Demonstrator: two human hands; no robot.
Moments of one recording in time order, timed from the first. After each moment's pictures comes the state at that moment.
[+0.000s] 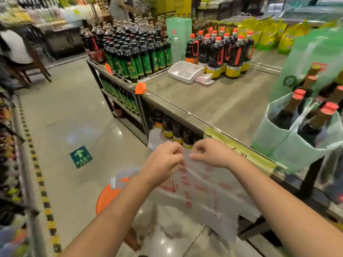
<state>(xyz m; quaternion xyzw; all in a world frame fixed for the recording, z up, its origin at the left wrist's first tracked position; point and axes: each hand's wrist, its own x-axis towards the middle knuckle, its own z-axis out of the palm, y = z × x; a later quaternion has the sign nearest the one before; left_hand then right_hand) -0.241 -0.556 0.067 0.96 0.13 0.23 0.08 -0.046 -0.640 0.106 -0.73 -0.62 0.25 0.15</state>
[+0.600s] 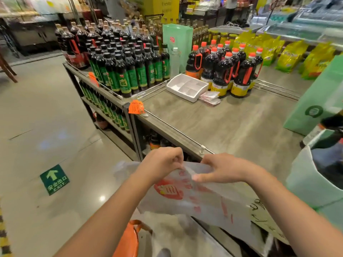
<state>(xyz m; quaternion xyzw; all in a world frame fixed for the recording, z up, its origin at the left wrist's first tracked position) -0.197 -0.333 0.072 0.95 0.20 0.16 0.19 -0.023 -0.477 0.144 -0.77 -0.56 0.31 -0.02</state>
